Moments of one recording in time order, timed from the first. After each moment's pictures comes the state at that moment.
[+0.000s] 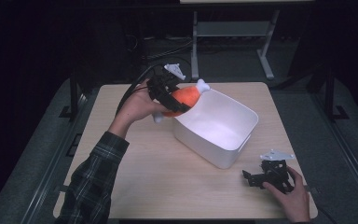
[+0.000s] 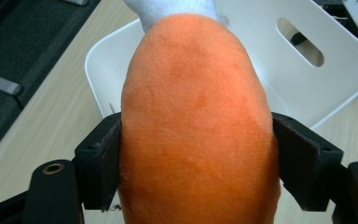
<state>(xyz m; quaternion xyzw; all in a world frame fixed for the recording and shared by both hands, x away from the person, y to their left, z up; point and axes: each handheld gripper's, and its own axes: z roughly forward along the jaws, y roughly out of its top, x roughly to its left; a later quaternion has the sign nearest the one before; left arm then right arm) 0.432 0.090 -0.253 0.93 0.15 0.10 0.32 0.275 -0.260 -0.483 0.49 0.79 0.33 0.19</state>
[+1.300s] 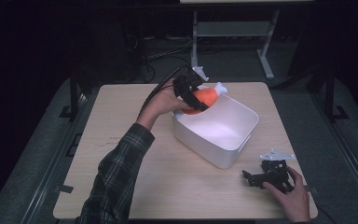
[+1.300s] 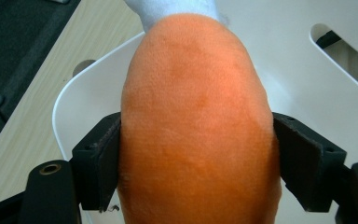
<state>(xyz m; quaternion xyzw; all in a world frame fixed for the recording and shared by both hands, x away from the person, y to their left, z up) 0.475 0.030 -0.295 0.94 0.12 0.08 0.30 0.275 -0.260 -0.483 0.49 0.79 0.33 0.19</state>
